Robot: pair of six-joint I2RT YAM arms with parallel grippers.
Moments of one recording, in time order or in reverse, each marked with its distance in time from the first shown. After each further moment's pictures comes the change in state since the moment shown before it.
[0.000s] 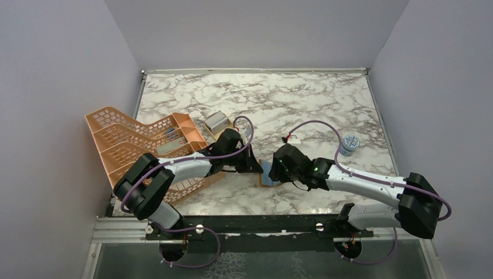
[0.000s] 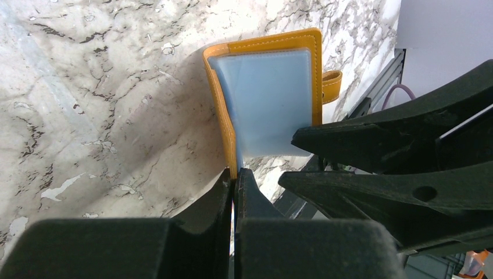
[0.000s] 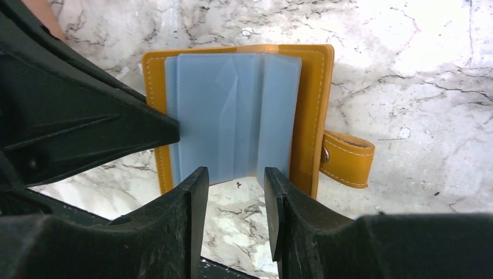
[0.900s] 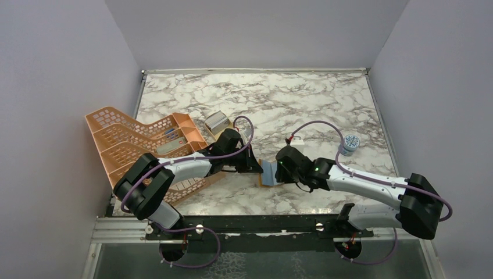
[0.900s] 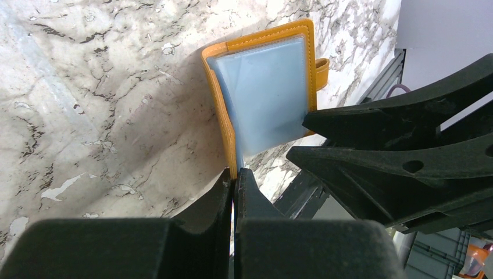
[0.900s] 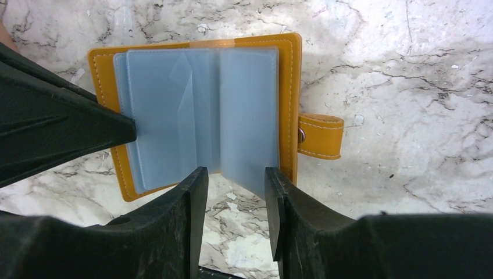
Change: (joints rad) left arm 0.000 0.000 0.000 0.000 0.000 0.001; right arm 0.000 -0.020 0.000 -0.095 0.074 0.002
